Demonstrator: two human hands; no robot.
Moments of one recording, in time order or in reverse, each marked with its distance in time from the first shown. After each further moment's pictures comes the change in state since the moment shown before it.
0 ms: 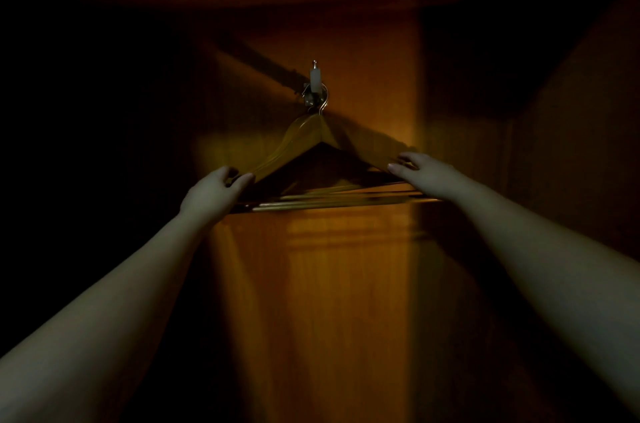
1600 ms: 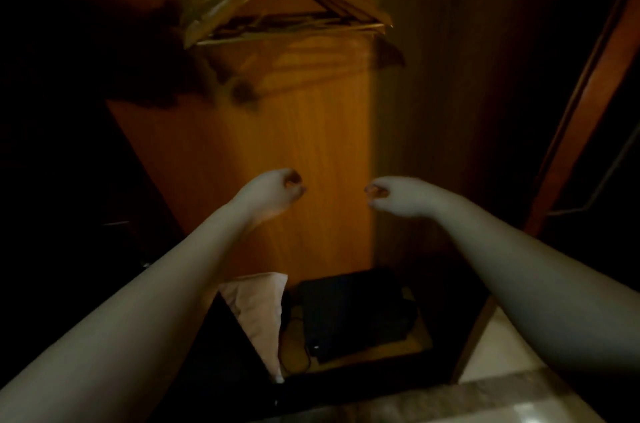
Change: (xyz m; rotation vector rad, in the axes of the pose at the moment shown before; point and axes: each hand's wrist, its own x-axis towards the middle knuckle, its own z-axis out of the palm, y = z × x) left_hand -0.354 0.040 -0.022 0.074 -0.778 0.085; right_hand -0.371 -0.008 0.127 0.057 -0.530 0.137
